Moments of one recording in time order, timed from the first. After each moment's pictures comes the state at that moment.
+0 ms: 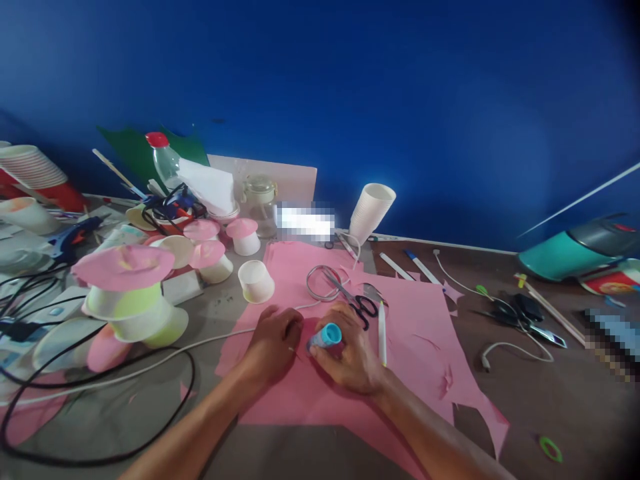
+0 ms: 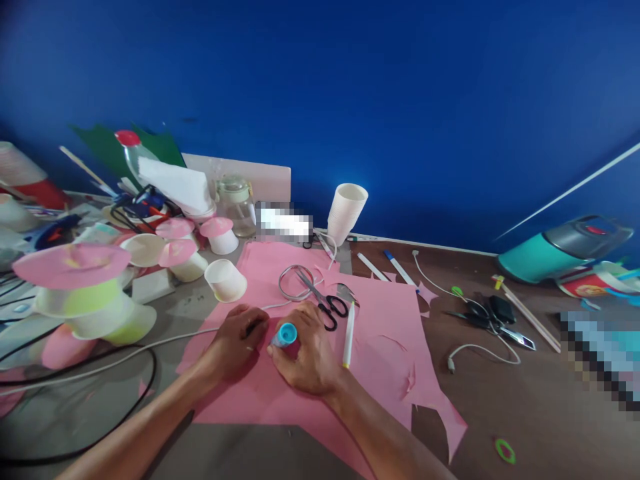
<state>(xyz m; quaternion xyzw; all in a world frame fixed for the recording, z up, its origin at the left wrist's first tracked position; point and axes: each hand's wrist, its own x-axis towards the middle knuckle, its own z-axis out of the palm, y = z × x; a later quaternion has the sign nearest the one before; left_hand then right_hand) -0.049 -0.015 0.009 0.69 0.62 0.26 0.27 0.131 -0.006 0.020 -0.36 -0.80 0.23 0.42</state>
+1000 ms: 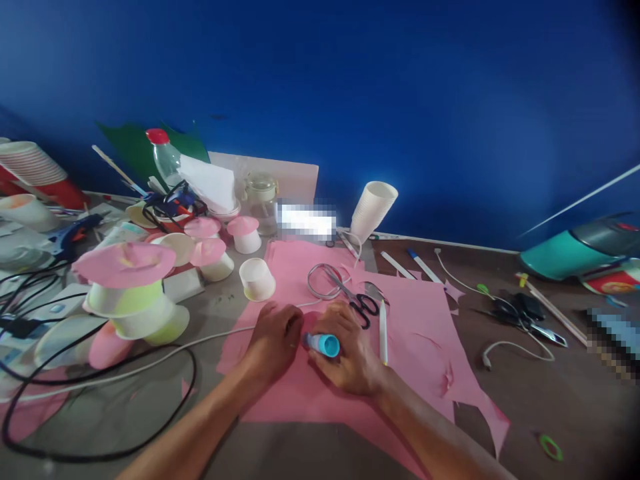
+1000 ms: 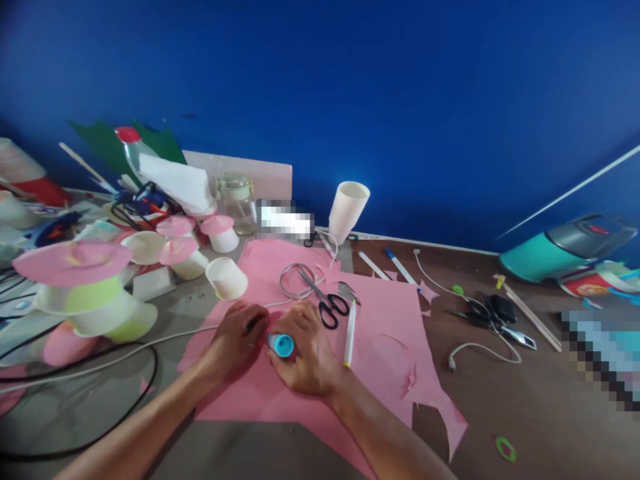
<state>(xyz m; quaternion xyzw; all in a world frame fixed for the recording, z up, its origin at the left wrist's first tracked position) -0.049 -0.013 0.008 0.72 0.60 0.26 0.22 0.130 -0.006 0.024 -0.31 -0.83 0.22 0.40</state>
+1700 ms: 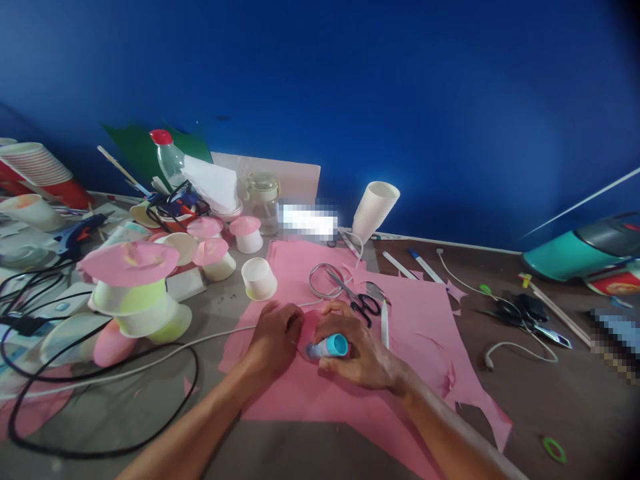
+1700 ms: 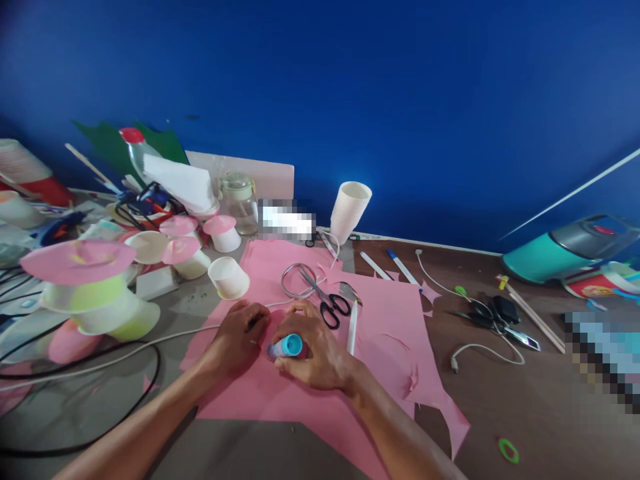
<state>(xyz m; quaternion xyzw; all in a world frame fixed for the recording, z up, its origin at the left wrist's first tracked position) -0.048 -0.011 0.010 0.70 0.62 0.26 0.23 0.145 0.003 0.034 -0.29 -0.81 0.39 0.34</state>
